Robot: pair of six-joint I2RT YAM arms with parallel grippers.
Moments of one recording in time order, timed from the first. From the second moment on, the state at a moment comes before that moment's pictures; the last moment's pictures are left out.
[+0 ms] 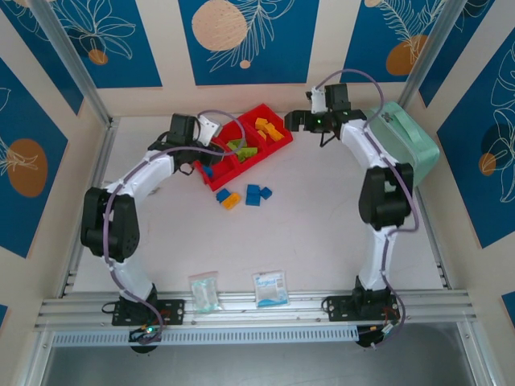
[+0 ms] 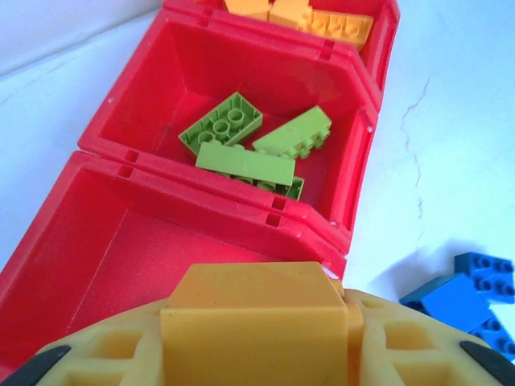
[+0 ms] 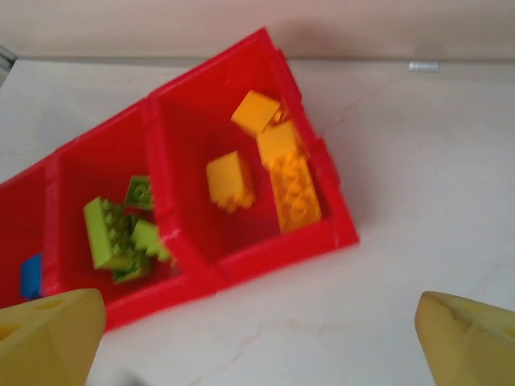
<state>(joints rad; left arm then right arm) -0.29 1.76 1.38 -0.36 0.27 0.15 0.15 2.12 1.90 -0.53 -0.43 0.12</state>
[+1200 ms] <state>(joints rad) -0.37 1.69 1.32 -0.36 0.17 -0.06 0.17 2.37 2.00 -0.77 -0.98 0.06</state>
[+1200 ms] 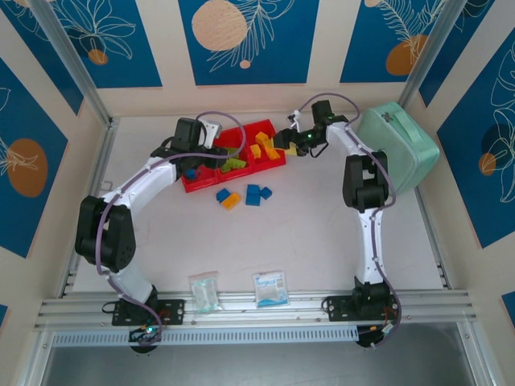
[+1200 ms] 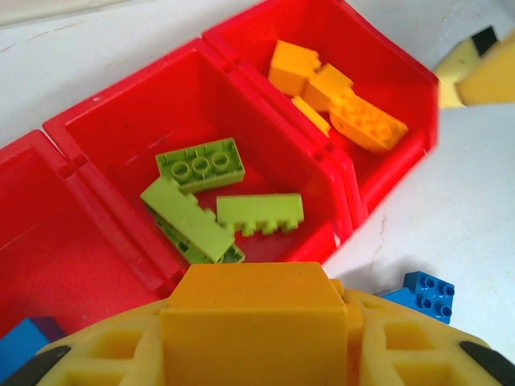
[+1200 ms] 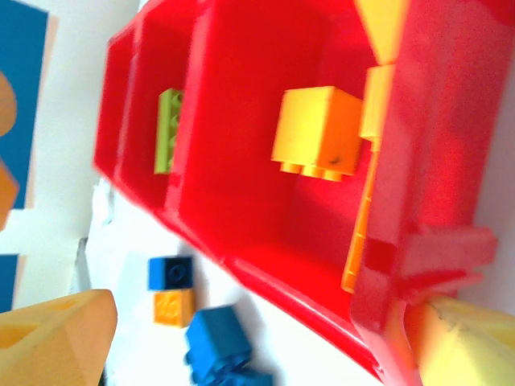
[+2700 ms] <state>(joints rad) -0.58 1.77 1.39 -0.54 -0.10 -0.19 0.53 1.08 1.02 -0.76 -0.23 0.48</state>
